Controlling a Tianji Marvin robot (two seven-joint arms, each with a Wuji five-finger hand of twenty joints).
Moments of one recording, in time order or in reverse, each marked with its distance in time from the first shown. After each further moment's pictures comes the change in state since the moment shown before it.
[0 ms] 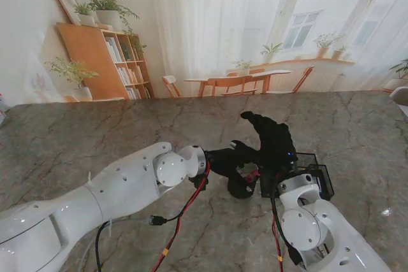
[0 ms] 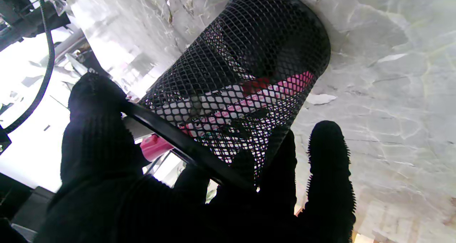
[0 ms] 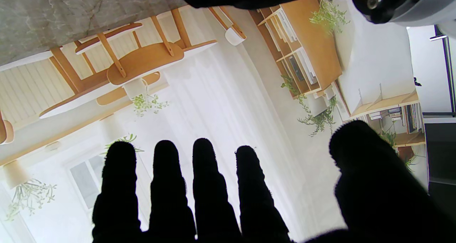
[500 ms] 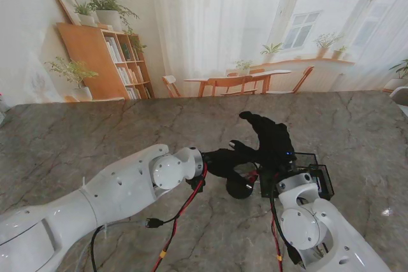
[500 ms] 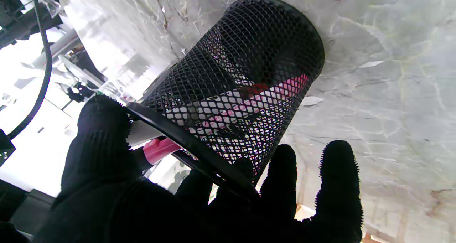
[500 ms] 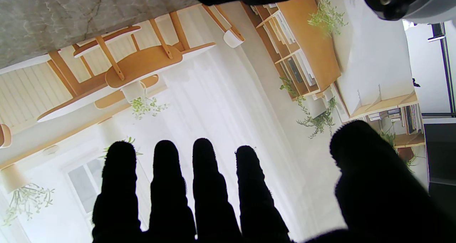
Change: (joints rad) left arm 0.029 0.036 -0.027 -0.061 0.040 0.031 0.004; right arm 0.007 0.000 -0.006 0.001 0.007 0.002 0.011; left_hand -0.059 0.121 0.088 0.005 -0.070 0.049 -0.036 -0.066 -0.048 -0.012 -0.037 -0.093 -0.097 0.002 -0.167 -0.212 -0.175 0.079 -0.218 -0.157; right_hand 0.000 0.001 -0.008 0.000 0.000 0.000 0.000 0.000 0.000 0.000 0.000 0.000 0.000 0.000 0.000 0.000 0.000 0.000 0.000 0.000
